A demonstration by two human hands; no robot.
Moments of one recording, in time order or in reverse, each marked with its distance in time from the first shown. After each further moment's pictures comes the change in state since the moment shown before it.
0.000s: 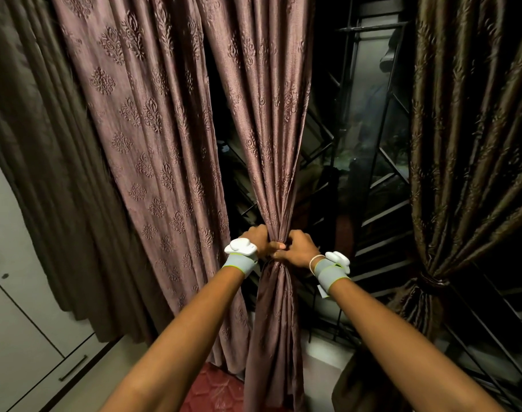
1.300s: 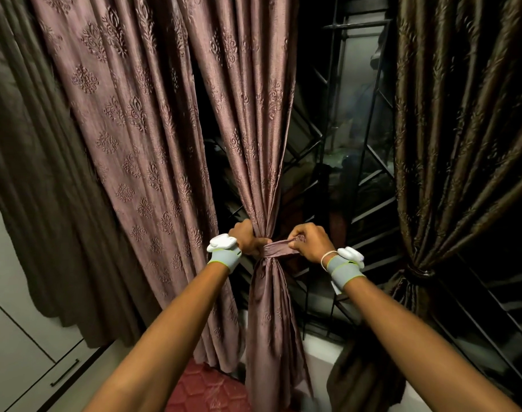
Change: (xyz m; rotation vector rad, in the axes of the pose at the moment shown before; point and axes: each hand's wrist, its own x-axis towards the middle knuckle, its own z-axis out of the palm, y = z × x) left_hand 0.006 0.000 -0.010 -0.099 -0.017 0.001; right_hand -0.012 0.024 -0.043 -0.065 0.132 -0.047
